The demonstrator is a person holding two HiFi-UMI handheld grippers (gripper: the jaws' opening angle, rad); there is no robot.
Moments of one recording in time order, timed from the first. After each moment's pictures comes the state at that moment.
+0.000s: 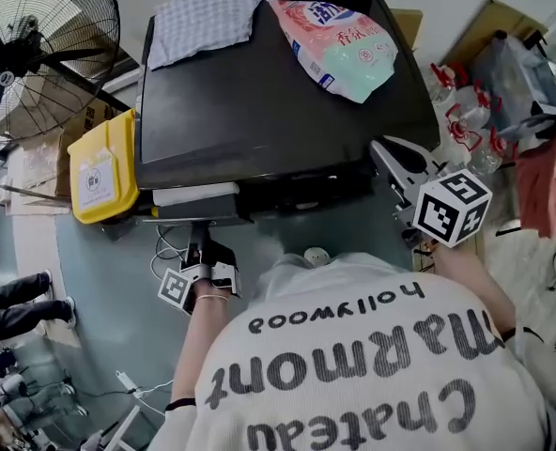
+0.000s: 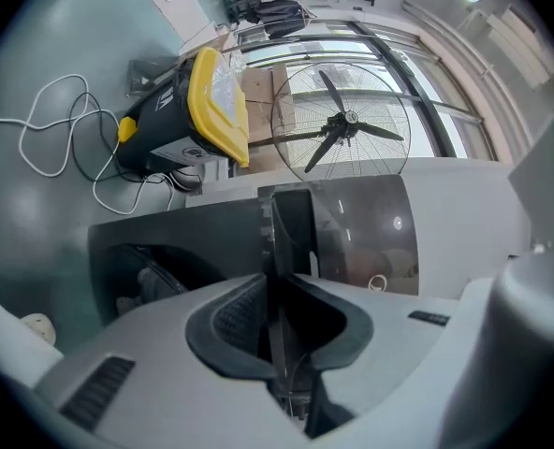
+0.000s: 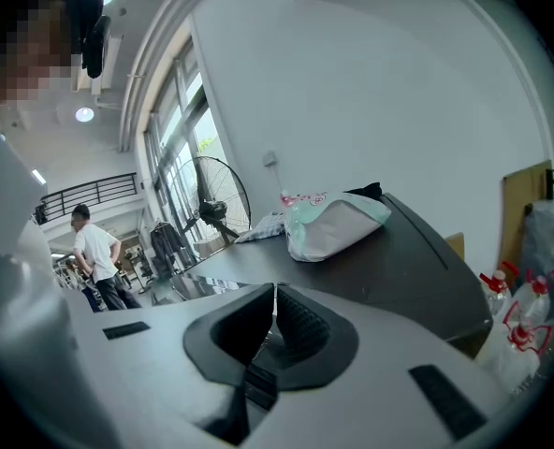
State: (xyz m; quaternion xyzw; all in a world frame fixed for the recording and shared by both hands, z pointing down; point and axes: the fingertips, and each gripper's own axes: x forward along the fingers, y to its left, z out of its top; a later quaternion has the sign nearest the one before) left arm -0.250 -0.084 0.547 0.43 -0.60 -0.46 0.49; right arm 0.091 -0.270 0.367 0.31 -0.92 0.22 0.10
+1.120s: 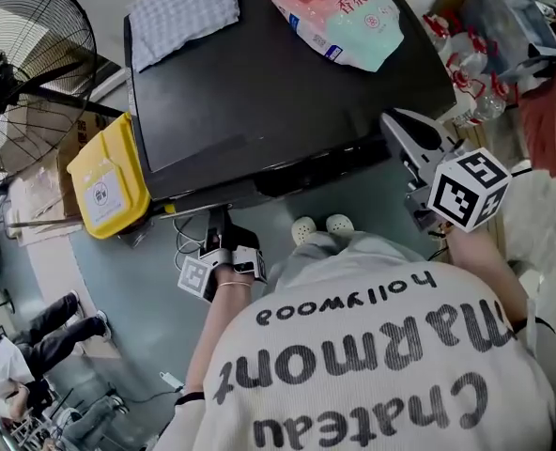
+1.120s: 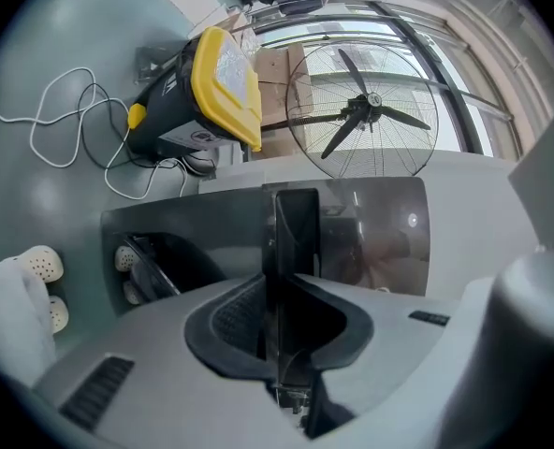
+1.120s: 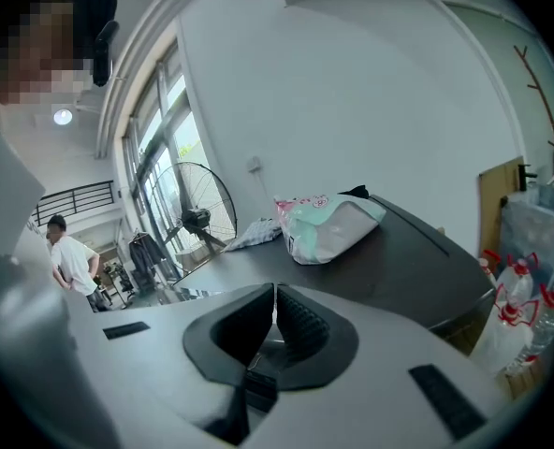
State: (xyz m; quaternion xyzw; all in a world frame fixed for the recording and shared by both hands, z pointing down) left arm -0.252 -0.108 0.546 0.39 -0.57 -0.44 0.57; right arm 0.073 -0.262 0.359 0.37 -0.89 0.24 0.08
